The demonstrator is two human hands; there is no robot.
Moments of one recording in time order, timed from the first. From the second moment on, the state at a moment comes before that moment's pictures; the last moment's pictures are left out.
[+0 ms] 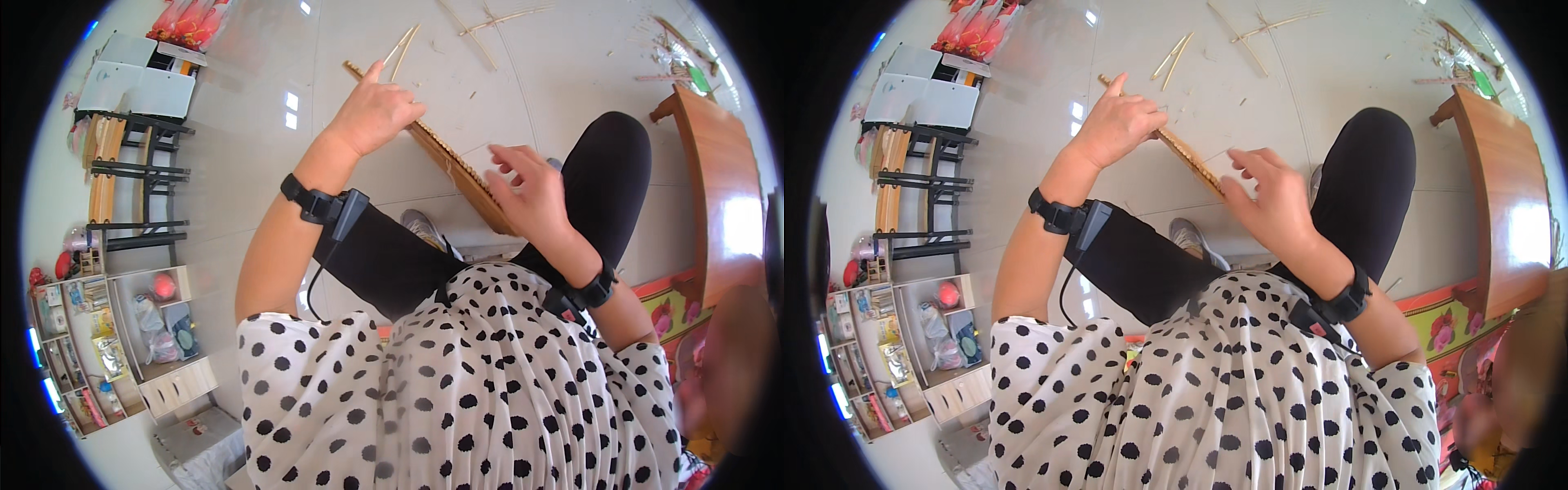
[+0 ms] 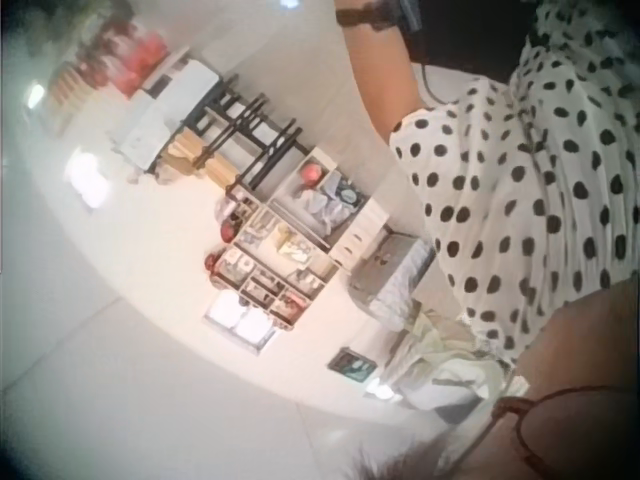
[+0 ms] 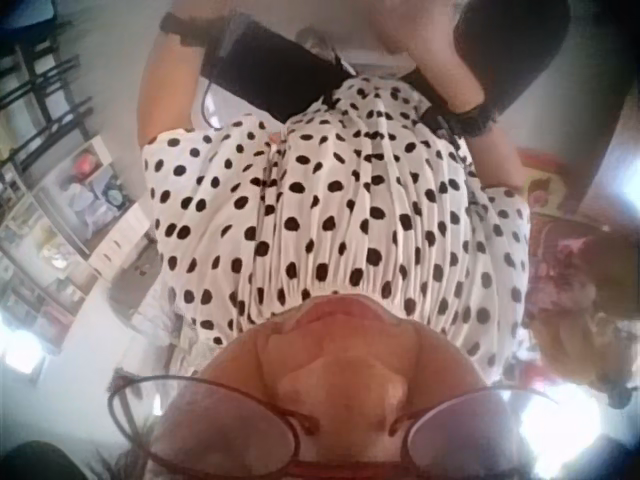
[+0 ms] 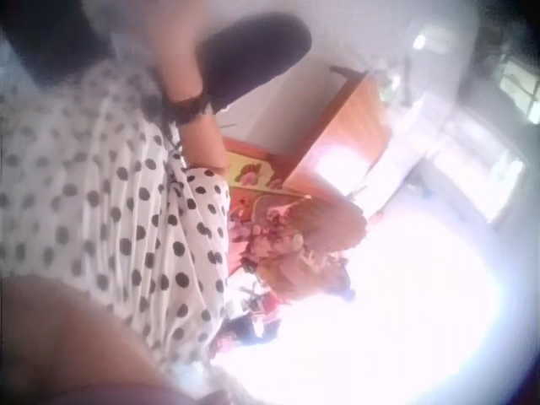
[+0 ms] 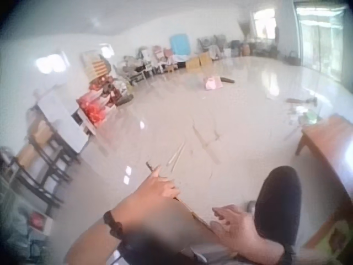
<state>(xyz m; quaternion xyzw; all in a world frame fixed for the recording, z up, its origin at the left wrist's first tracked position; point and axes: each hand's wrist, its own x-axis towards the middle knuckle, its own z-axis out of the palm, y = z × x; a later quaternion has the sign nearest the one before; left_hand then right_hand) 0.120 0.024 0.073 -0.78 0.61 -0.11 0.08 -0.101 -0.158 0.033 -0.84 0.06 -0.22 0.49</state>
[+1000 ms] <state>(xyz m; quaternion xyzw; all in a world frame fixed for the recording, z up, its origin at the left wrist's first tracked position) -0.008 -0.063 -0.008 -0.72 0.34 -0.02 -0.60 -0.056 -0.230 0.013 -0.85 0.28 -0.18 0.41</state>
